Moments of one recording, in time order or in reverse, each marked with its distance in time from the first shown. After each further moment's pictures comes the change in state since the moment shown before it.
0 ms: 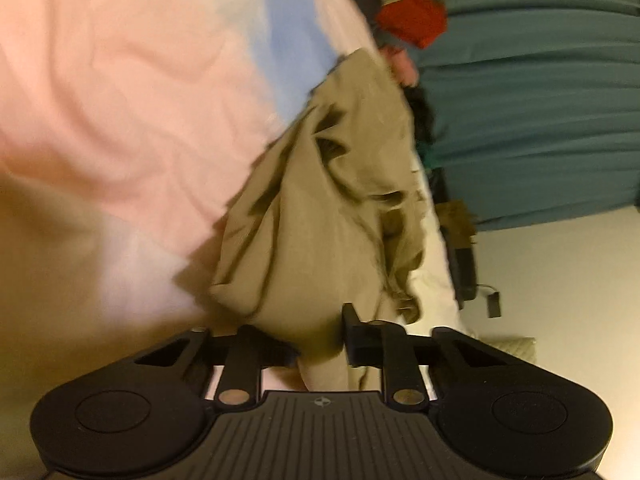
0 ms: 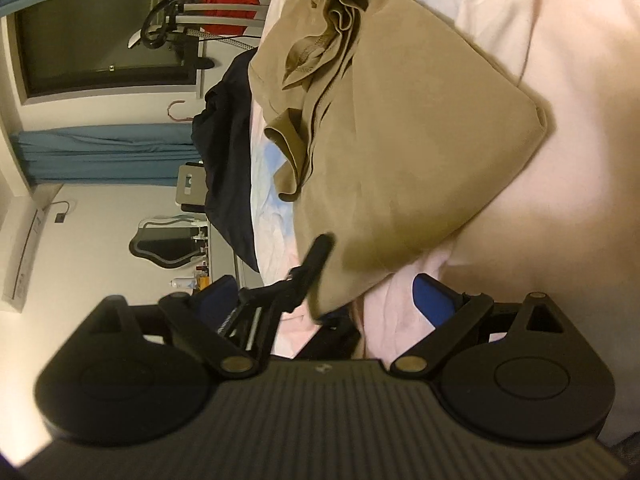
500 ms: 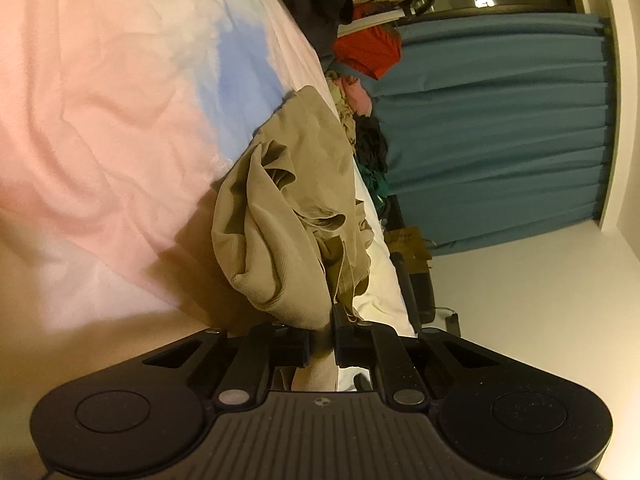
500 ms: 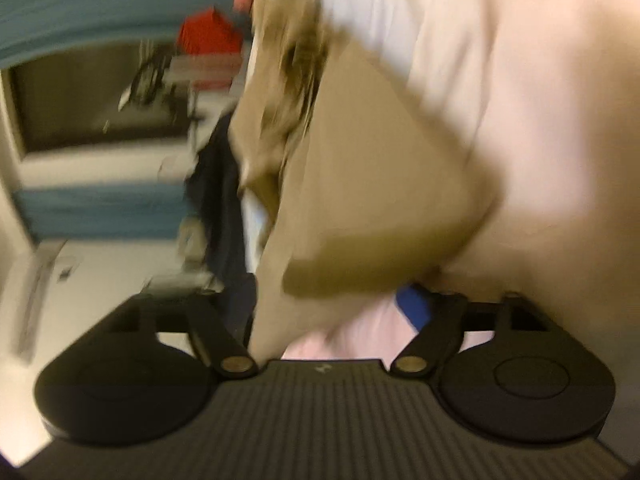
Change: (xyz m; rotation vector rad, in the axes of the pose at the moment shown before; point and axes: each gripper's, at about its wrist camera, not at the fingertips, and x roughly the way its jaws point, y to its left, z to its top) left arm -0.030 -0.008 -0.003 0.001 -0.093 -0.126; right arm -0.007 -0.017 0.013 0.078 -0.231 -0.031
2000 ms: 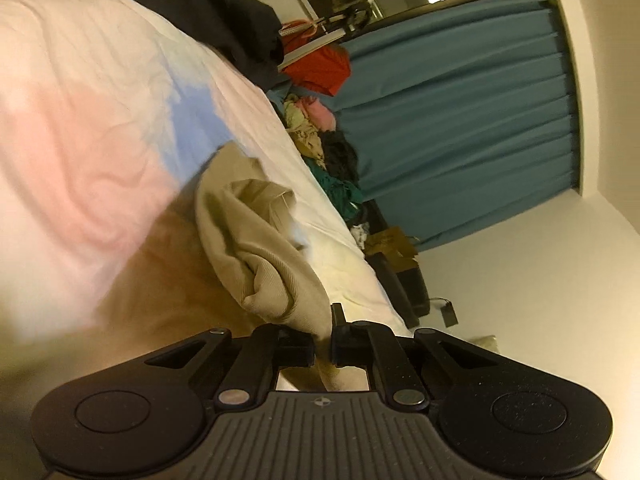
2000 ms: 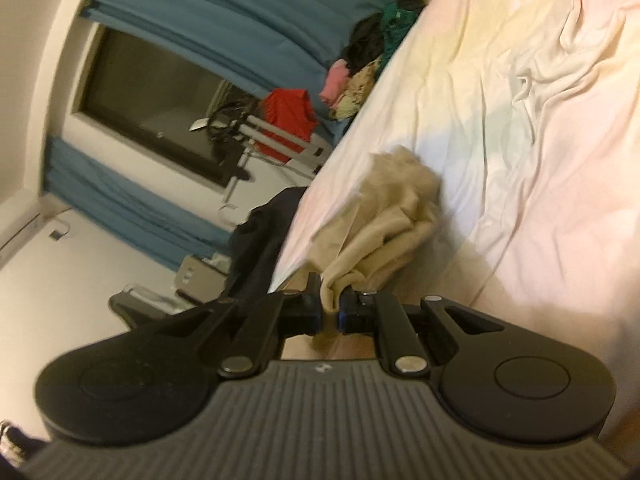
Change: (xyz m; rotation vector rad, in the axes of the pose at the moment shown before) left arm -0.122 -0.073 -0.043 0.149 -0.051 0.006; right arm -0.129 0.080 -0.047 -0.406 -0.249 0.051
